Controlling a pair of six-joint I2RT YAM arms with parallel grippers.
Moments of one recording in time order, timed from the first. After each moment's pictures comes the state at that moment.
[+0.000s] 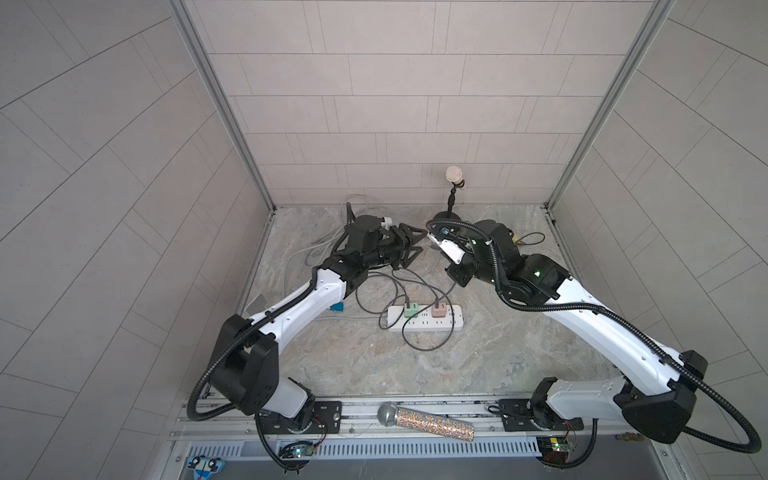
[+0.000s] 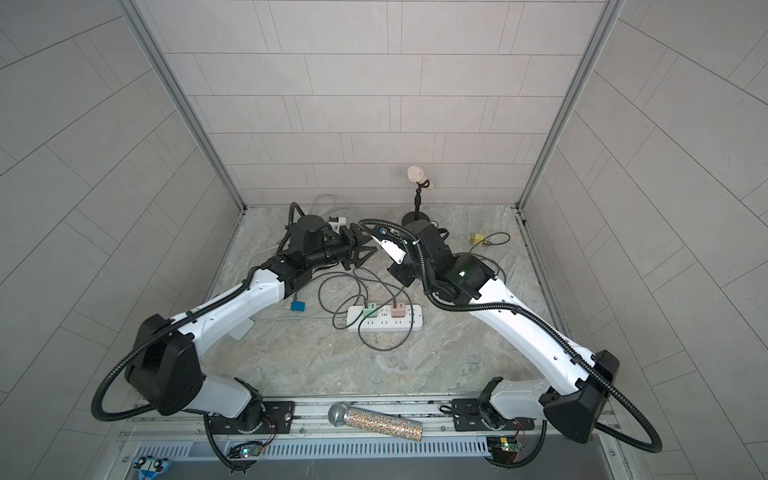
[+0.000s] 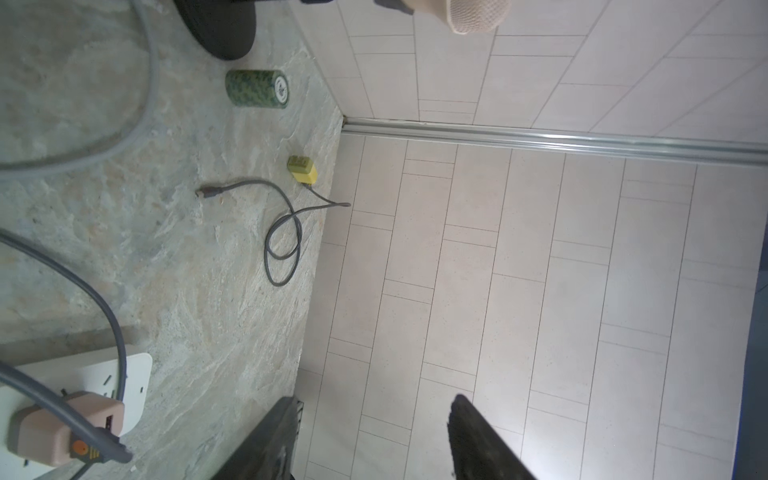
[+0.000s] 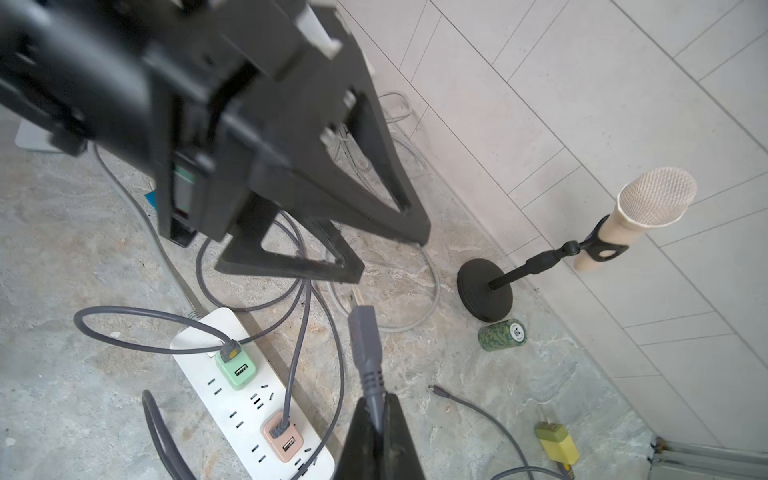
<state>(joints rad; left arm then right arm) -0.55 1.50 1.12 0.09 0.50 -1.51 0.73 1.27 1.38 -0.70 0.18 -0.34</state>
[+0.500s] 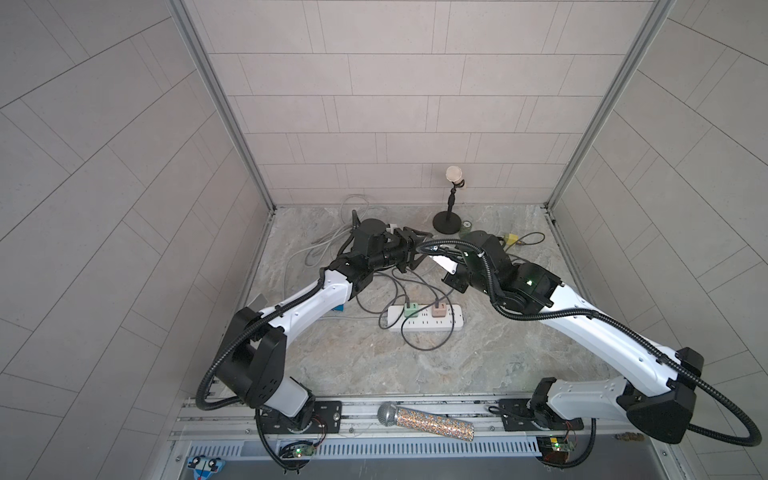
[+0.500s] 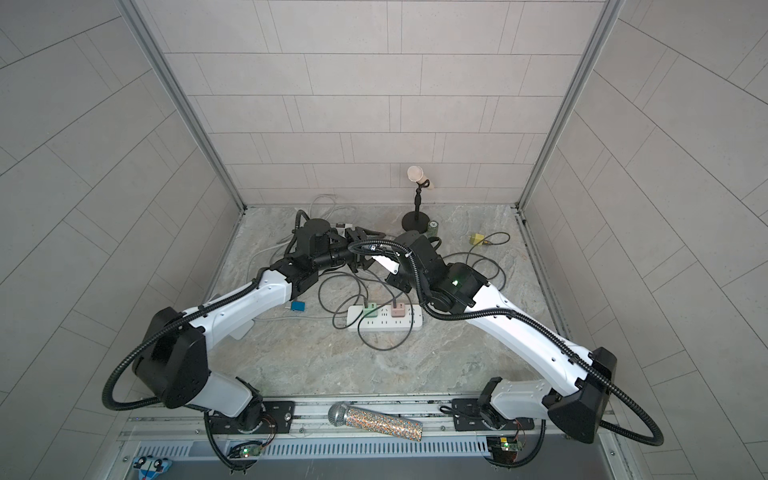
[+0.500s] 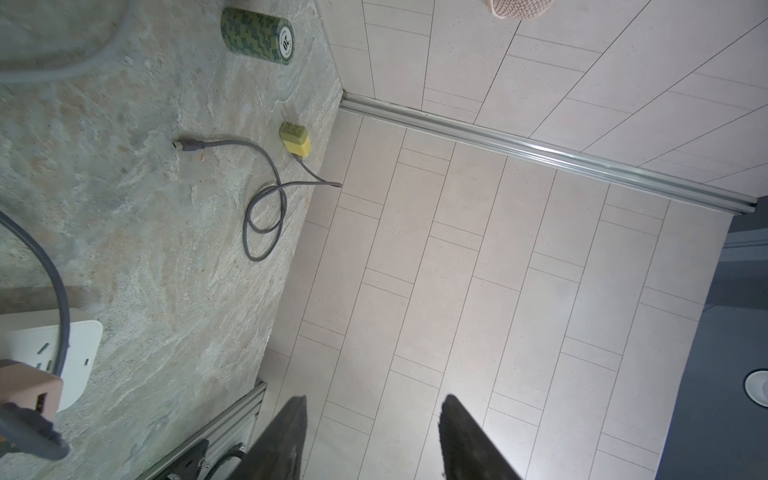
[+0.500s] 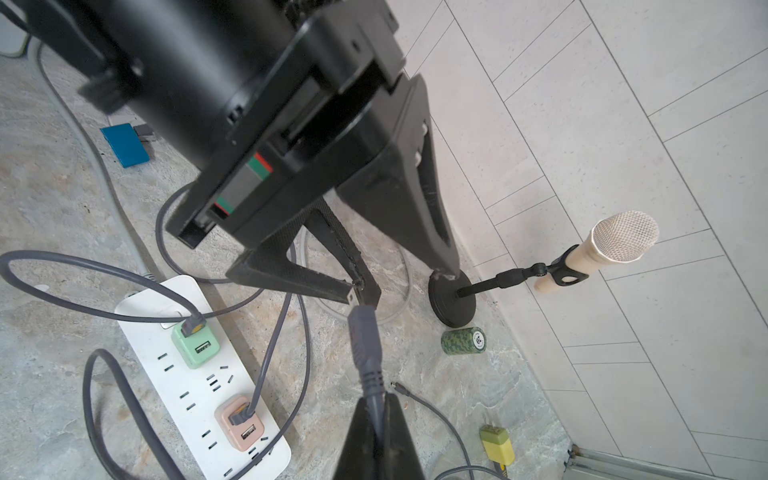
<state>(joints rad) -0.57 1.52 1.09 0.20 0.51 -1.67 0.79 1.27 1.32 -0.65 0.30 -0.48</state>
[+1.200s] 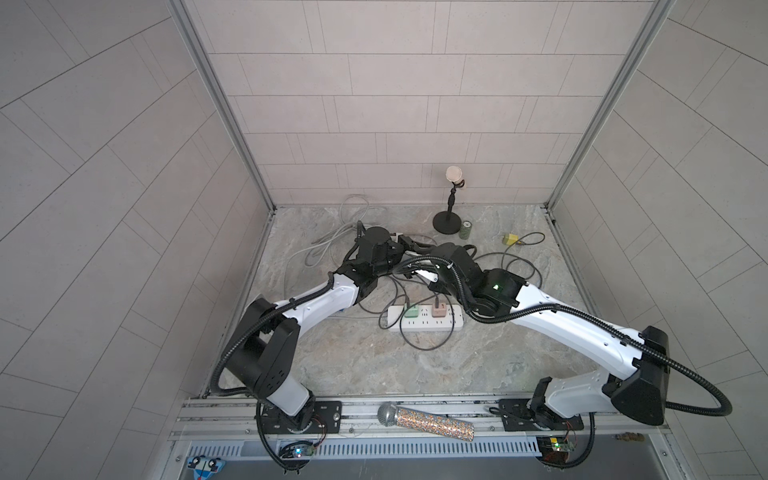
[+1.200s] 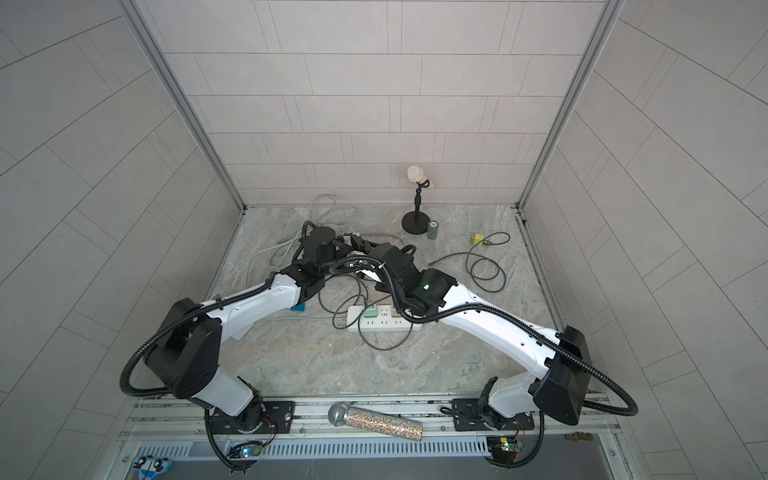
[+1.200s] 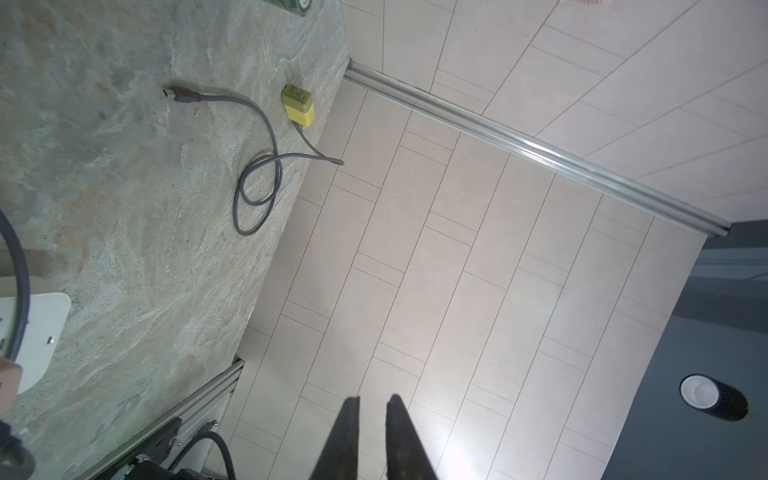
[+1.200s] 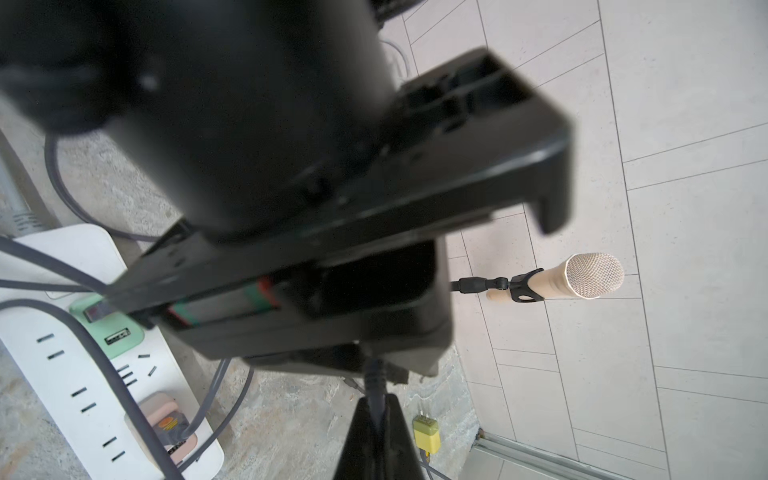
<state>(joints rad) -0.59 1.59 1.02 0.36 0.56 -1.80 0.89 1.38 1.26 -0.54 0.53 -0.68</state>
